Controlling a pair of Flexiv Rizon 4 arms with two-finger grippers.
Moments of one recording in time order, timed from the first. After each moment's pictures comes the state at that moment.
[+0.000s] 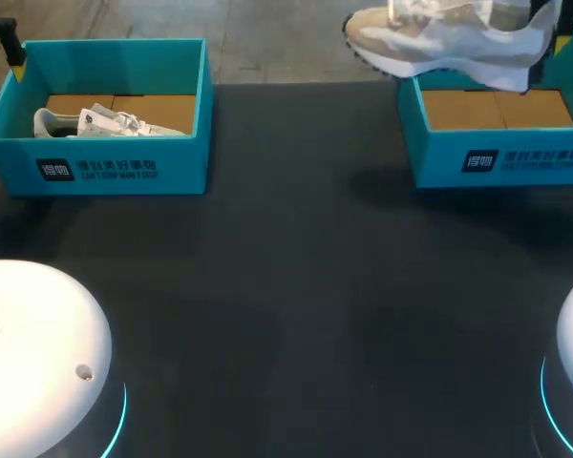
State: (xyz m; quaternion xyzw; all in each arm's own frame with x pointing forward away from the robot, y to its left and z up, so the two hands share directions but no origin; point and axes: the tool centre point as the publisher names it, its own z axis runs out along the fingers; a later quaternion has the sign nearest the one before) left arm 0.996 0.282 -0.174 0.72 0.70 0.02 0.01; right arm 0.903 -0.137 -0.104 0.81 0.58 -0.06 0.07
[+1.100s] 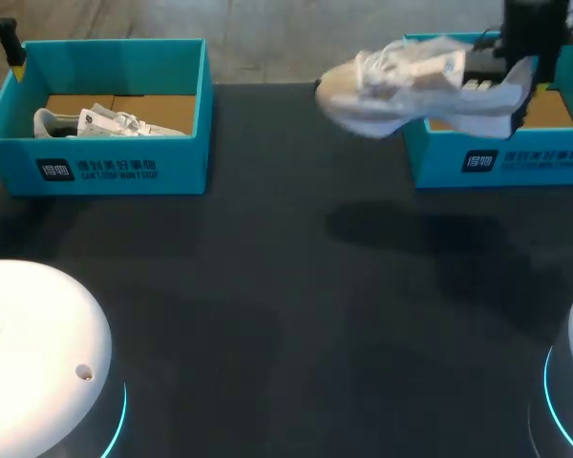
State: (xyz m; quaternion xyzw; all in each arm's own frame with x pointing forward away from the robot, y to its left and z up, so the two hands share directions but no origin) left arm 0.996 0.282 -0.174 0.72 0.70 0.02 0.01; right arm 0.828 -0.087 -0.125 0.77 0.61 -0.02 0.18
